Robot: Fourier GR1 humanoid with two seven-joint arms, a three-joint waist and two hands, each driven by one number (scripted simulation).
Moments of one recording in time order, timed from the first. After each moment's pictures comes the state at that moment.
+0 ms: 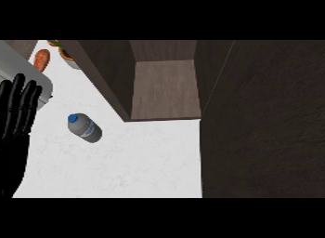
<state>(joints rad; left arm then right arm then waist) 0.01 0.15 -0.02 -2.10 0.00 0.01 0.03 -0.02 -0.06 0.02 -2.10 0.02 -0.03 0.02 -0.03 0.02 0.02</state>
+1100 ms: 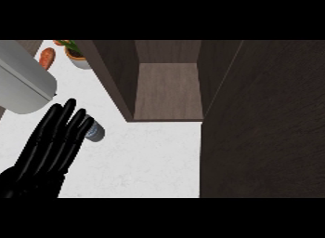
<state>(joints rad) 0.04 0.02 -0.31 -2.36 0.07 0.07 0.51 0.35 -0.14 0.00 -2.40 -0.27 0.18 0.21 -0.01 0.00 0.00</state>
